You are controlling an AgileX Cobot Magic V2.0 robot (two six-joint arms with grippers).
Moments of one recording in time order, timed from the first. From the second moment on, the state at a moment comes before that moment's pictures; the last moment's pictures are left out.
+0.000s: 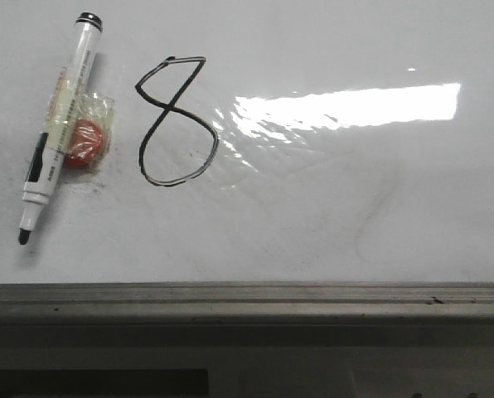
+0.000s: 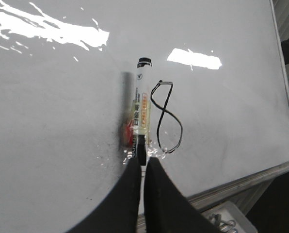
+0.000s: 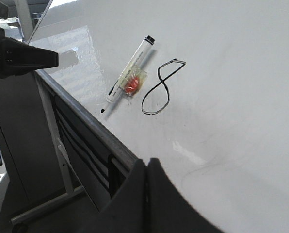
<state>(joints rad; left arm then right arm) -0.64 0.14 -0.11 -0.44 0.11 0.06 0.87 0.14 -0.22 0.07 0.24 -0.08</state>
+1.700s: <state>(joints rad) -0.05 0.00 0.00 -0.09 0.34 0.00 0.87 0.14 -0.22 0.07 0.24 -0.08</state>
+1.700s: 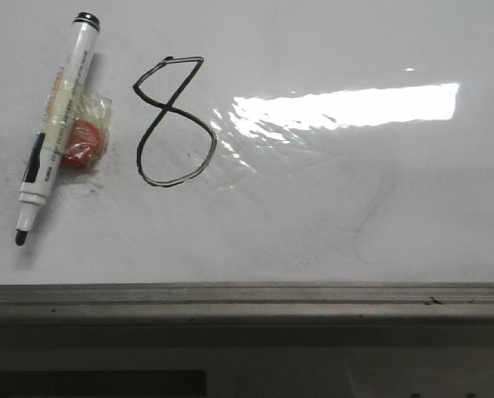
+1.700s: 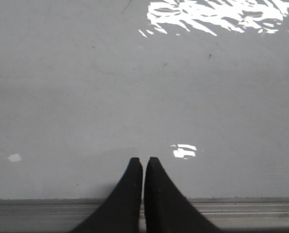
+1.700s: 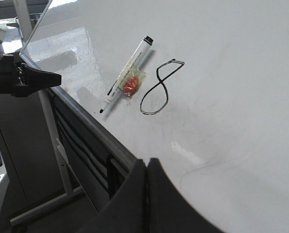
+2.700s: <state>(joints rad) -0.05 0.00 0.00 -0.09 0.34 0.00 0.87 0.14 -0.21 0.07 0.24 -0.07</state>
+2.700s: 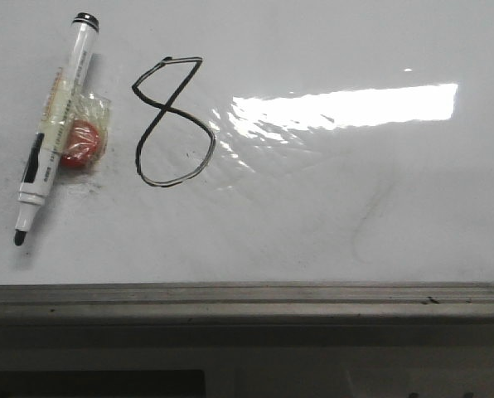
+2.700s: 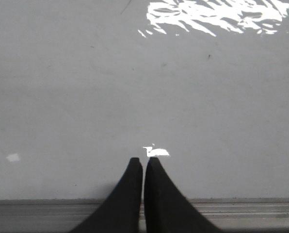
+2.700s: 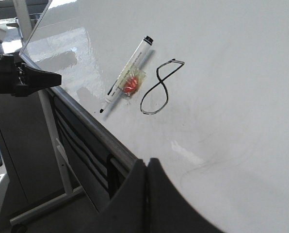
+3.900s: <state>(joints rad) -0.05 0.00 0.00 -0.09 0.34 0.00 -0.17 0.06 0.01 -0.07 -0.19 0.04</state>
